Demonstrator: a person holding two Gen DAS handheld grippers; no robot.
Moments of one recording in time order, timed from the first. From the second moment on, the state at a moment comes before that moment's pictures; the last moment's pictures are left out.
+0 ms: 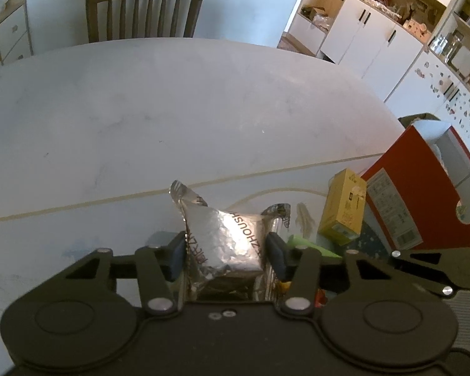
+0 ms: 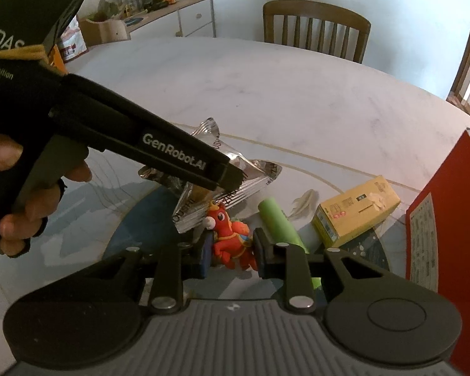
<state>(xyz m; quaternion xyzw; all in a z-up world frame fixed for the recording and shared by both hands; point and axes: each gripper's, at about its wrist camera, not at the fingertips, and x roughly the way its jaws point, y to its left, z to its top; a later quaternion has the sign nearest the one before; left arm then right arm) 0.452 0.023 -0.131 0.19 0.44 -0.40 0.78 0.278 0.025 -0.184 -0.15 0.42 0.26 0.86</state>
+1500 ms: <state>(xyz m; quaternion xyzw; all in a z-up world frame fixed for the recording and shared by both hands) 0.302 0.049 0.000 0.14 0.38 -0.47 0.79 0.179 -0.112 -0.016 -0.03 0.36 0.21 0.91</state>
